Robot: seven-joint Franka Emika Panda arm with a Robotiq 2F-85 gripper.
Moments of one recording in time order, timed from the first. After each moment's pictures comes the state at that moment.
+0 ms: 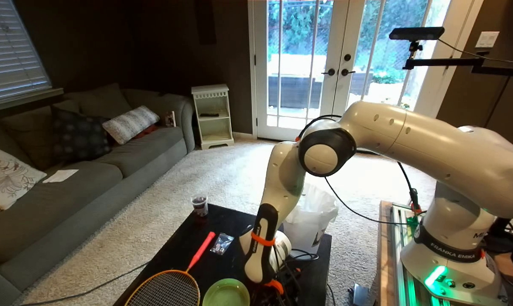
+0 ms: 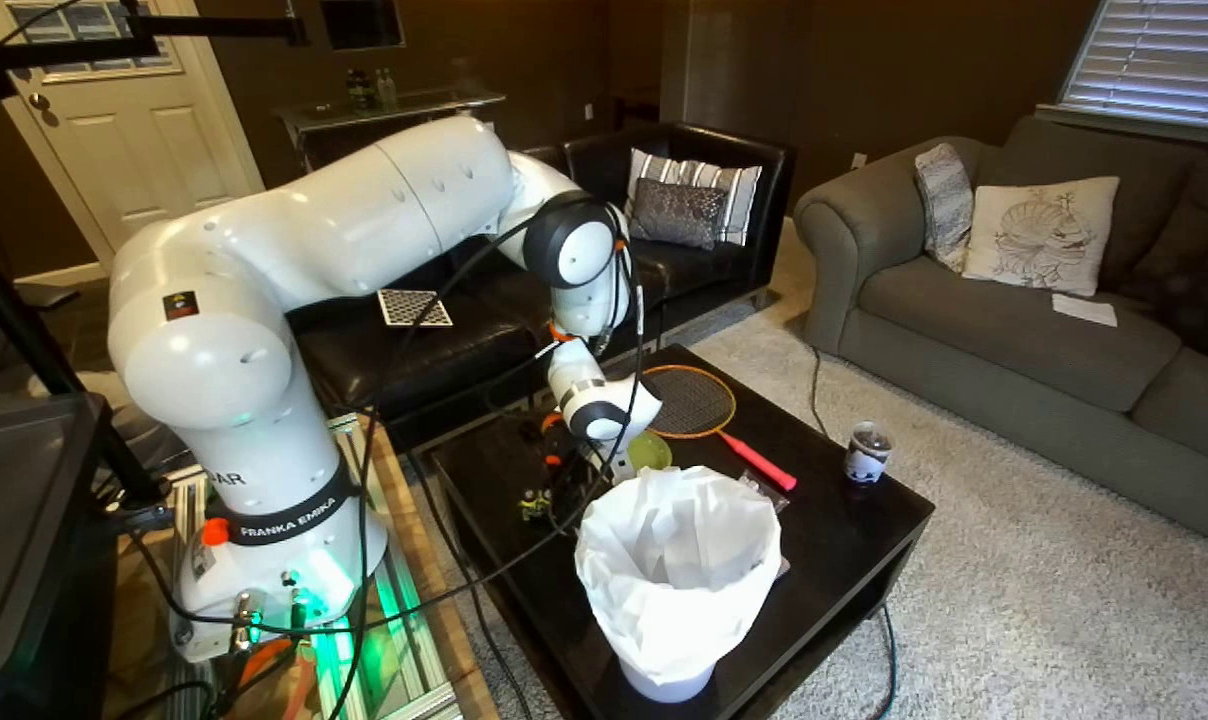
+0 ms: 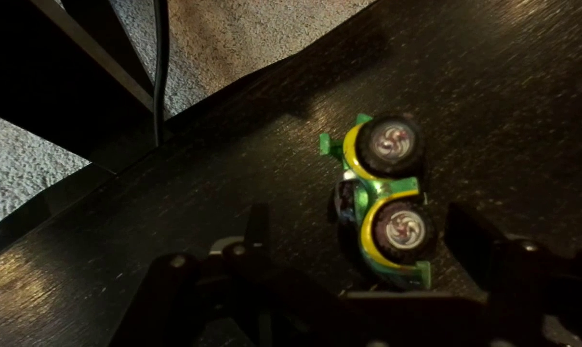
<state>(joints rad) 0.09 1.29 0.13 -1.77 0.27 2.50 0.45</state>
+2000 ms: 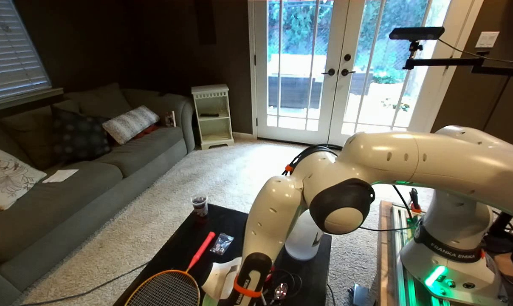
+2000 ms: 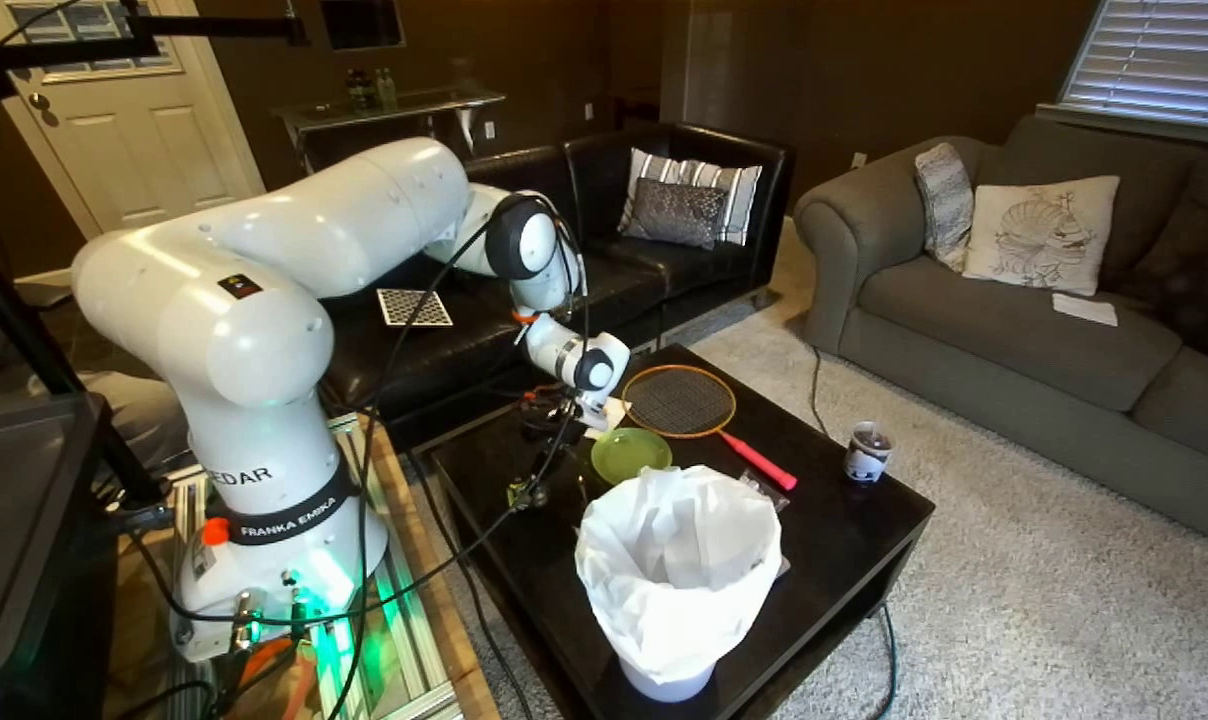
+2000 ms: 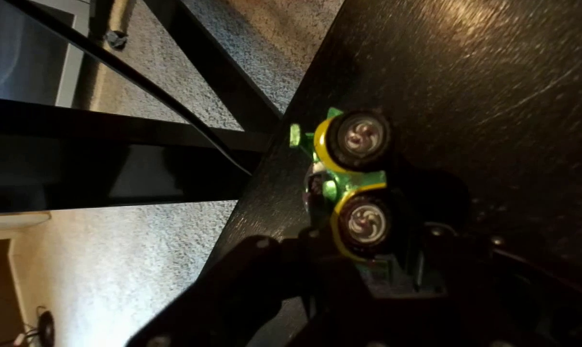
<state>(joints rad) 0.47 1.43 -0.03 -1.37 0.16 2.01 1.28</state>
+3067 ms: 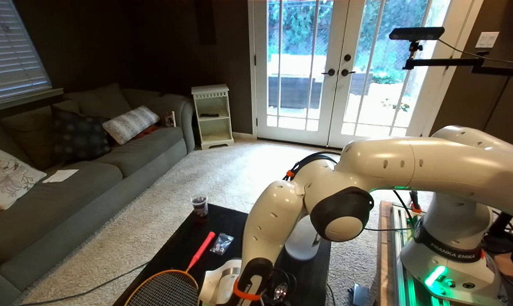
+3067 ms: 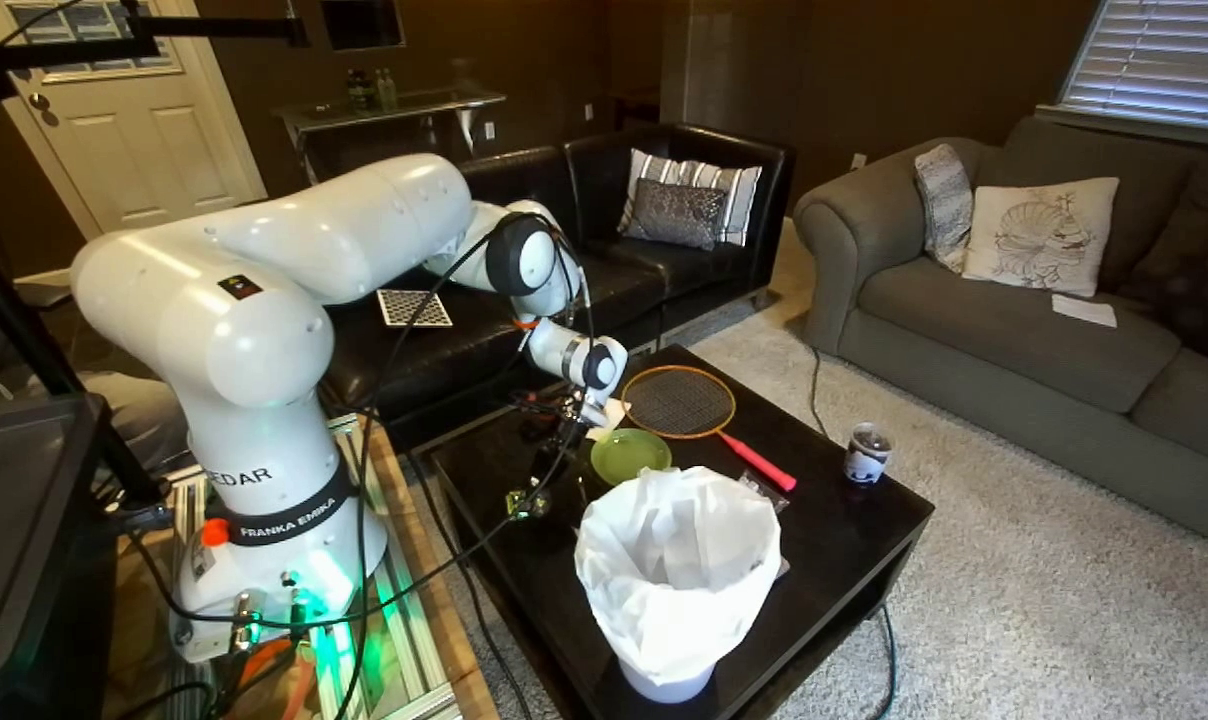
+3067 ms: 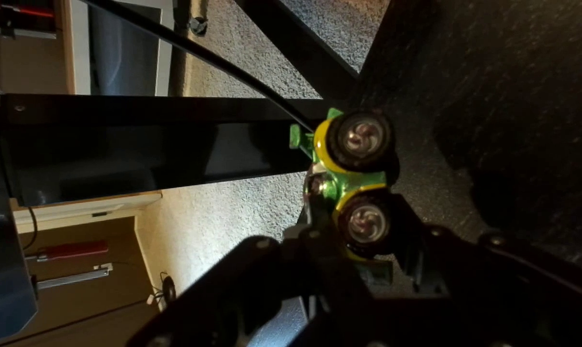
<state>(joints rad) 0.47 1.49 -0.03 -1.24 0.04 1.77 1.48</state>
